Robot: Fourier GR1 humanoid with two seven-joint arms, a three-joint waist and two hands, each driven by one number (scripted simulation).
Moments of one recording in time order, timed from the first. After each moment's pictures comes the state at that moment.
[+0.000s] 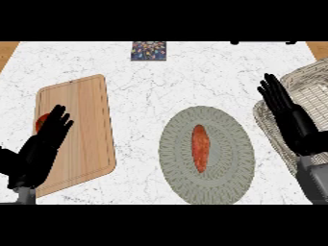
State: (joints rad) left arm 0.03 0.30 -0.06 -1.57 0.36 0.07 0.12; right arm -0.23 -0.44 0.21 -1.38 -0.38 -0.01 -0.22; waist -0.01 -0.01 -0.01
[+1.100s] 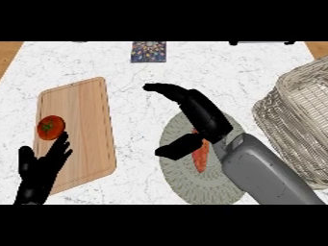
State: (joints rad) left arm 0.11 0.33 -0.13 -1.44 0.21 0.12 0.22; right arm -0.64 -0.25 0.61 -1.43 0.10 -0.13 0.11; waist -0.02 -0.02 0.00
